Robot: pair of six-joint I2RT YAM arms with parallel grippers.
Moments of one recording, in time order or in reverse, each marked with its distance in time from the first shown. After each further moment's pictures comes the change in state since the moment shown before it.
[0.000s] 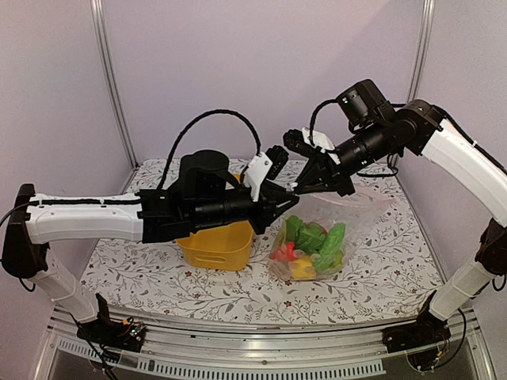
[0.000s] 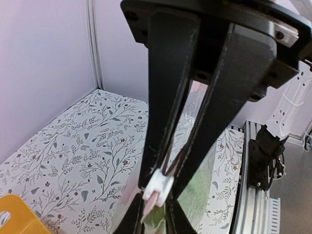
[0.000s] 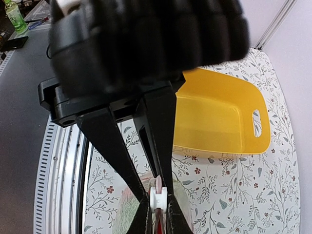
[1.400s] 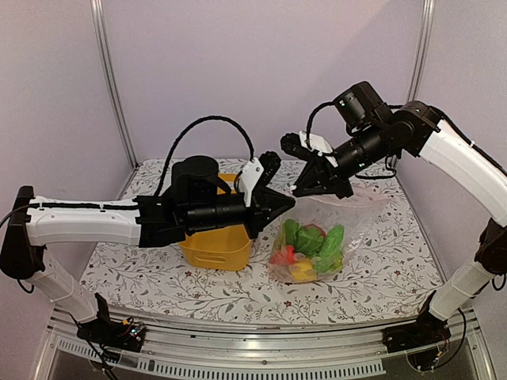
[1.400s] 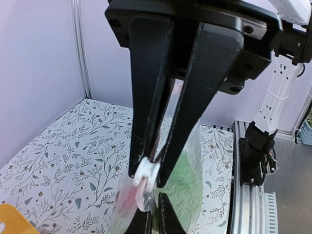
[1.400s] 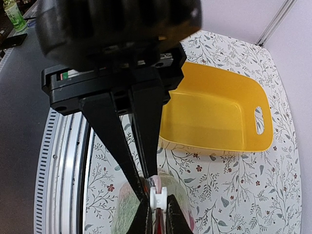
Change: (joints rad) left arm 0.031 -0.030 -0.105 0.132 0.117 0.032; right arm 0.006 0.006 -0.006 -0.005 0.020 0.004
